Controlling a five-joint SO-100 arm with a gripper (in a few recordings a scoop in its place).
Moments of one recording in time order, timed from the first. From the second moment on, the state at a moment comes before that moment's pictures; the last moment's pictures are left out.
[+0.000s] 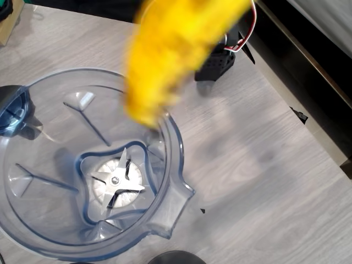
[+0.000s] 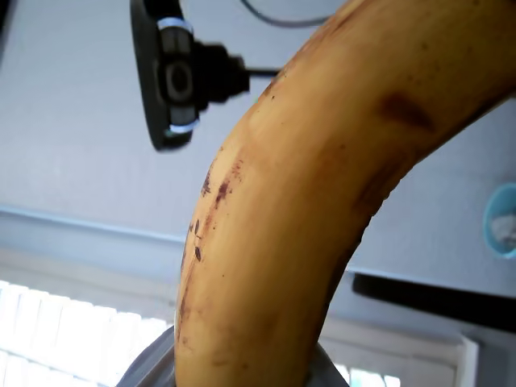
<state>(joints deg) -14.8 146.9 72.3 55.4 2.4</state>
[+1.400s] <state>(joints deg) 4.3 118.5 85.0 55.0 8.6</state>
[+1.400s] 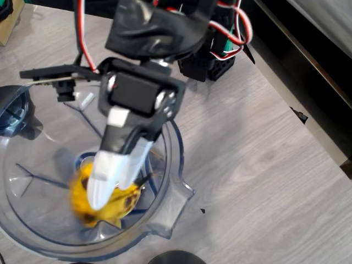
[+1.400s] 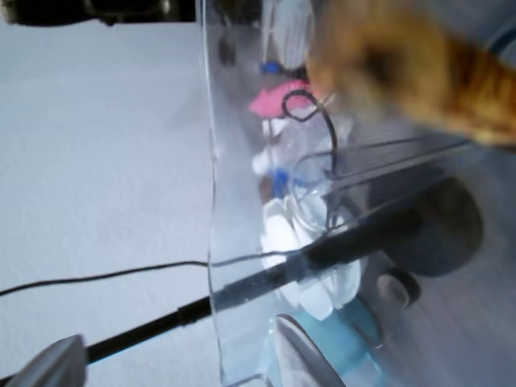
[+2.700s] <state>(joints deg) -7.3 177.1 132.4 76.6 6.2</state>
